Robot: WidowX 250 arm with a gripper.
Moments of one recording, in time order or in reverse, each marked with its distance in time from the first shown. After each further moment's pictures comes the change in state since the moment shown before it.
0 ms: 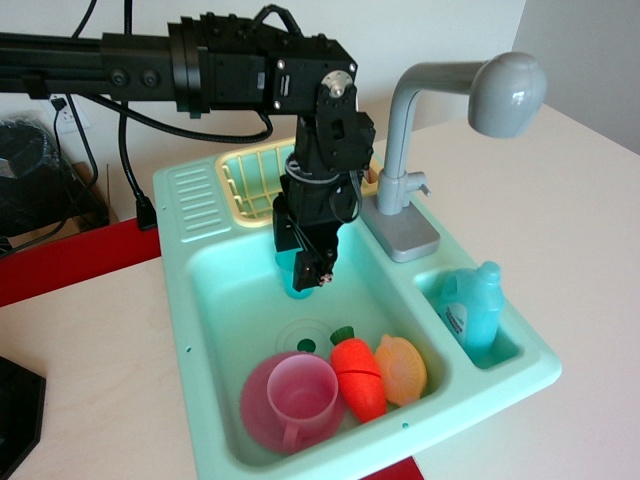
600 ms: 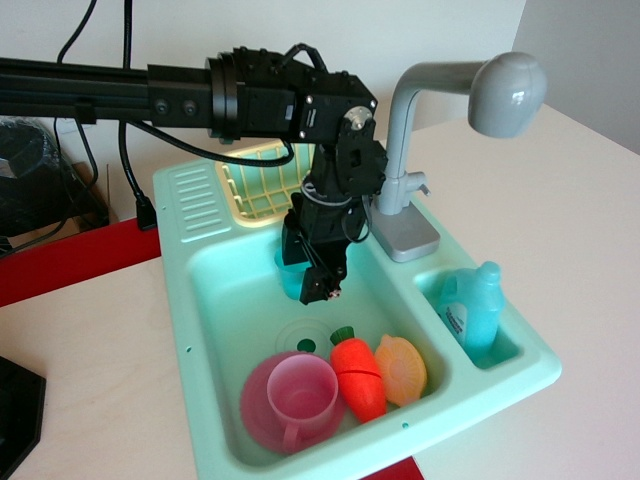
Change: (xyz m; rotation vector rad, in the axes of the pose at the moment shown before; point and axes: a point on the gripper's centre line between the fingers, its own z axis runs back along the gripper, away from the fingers) arm 0.010 -0.003 -0.020 0.000 0.052 0.001
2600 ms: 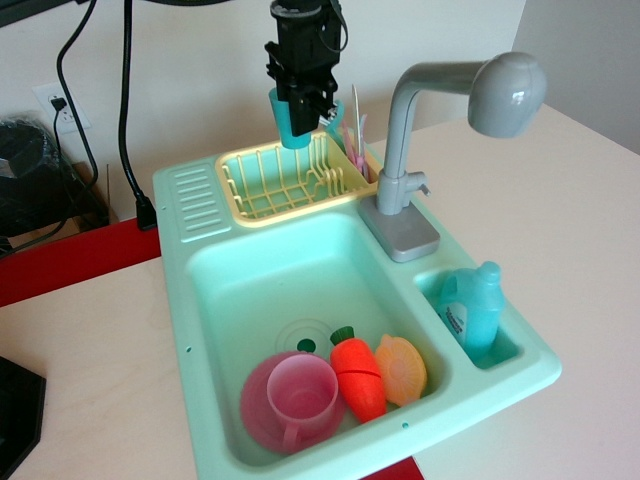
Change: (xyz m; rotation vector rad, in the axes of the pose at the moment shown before) arm 0.023 0.126 0.089 -0.014 -0.210 0.248
